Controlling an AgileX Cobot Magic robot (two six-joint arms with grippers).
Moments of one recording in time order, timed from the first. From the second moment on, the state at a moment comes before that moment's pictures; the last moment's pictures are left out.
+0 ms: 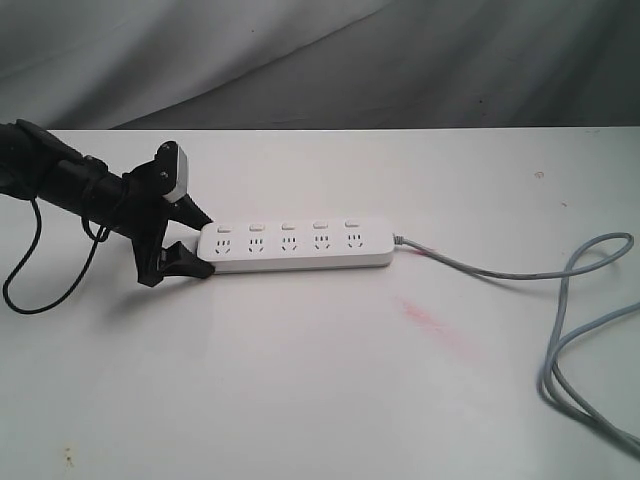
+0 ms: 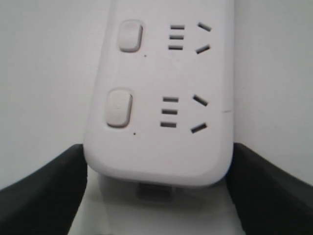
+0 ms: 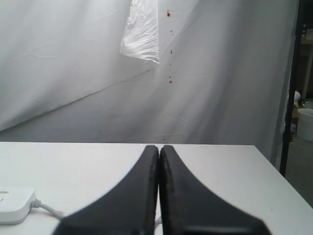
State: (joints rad) left arm 0.09 2.27 -1.43 -0.98 0.86 2.09; right arm -0.04 0.09 0.00 0.09 -0.04 -0.12
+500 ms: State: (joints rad) left arm 0.09 2.27 -1.43 -0.98 0.86 2.09; right arm -0.04 0.36 -0.54 0.09 0.44 -0.12
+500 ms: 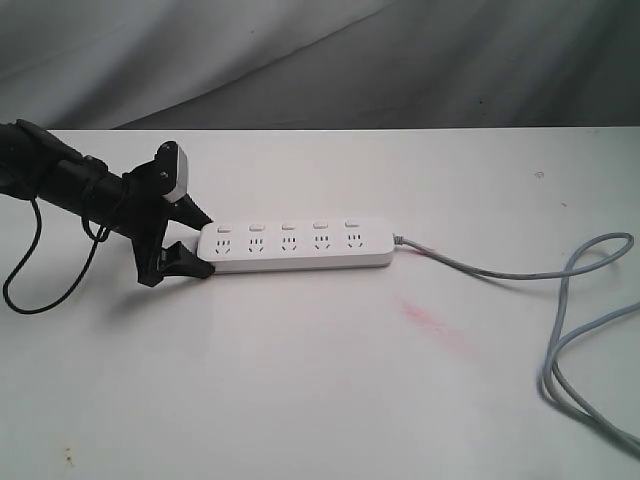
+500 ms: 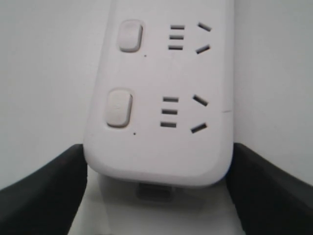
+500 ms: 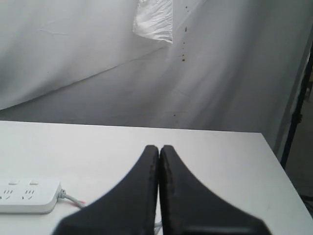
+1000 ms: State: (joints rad) left arm 0.09 2.27 -1.43 -0.98 0.86 2.09; right arm 0.20 0.92 -0.81 0.11 0.63 -0.11
